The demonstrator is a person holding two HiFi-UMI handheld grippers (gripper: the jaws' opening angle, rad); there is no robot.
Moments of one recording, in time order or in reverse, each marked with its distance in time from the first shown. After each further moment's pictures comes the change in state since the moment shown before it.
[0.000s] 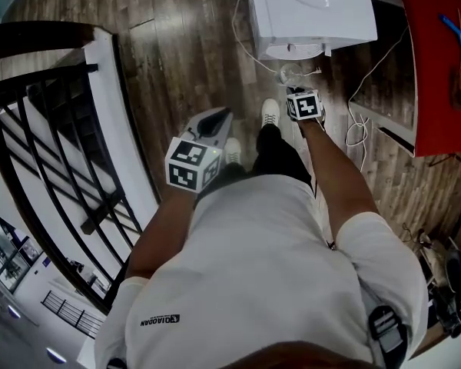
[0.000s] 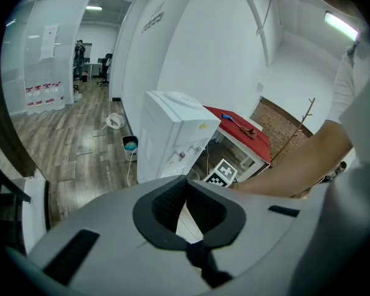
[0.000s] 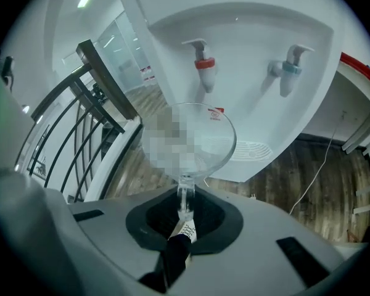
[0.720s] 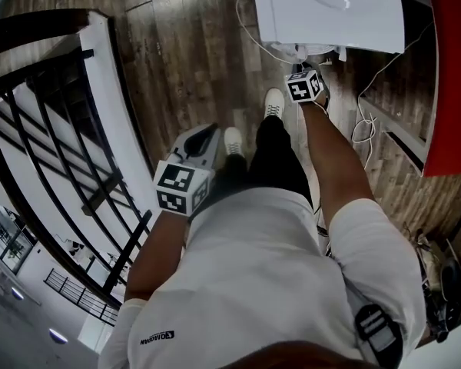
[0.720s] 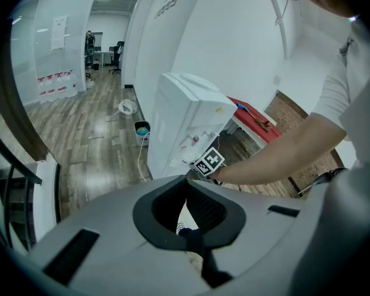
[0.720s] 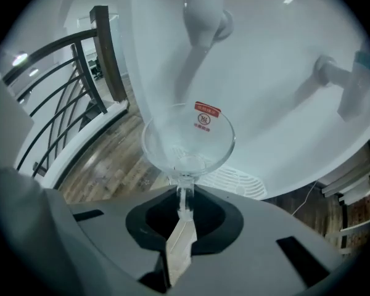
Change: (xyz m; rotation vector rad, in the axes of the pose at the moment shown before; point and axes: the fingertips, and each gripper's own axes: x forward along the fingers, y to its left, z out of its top) left arm 0.010 0.023 -0.041 -0.077 0.110 0.093; right arm 0.076 -0.051 0.050 -0.243 -0.048 -0.192
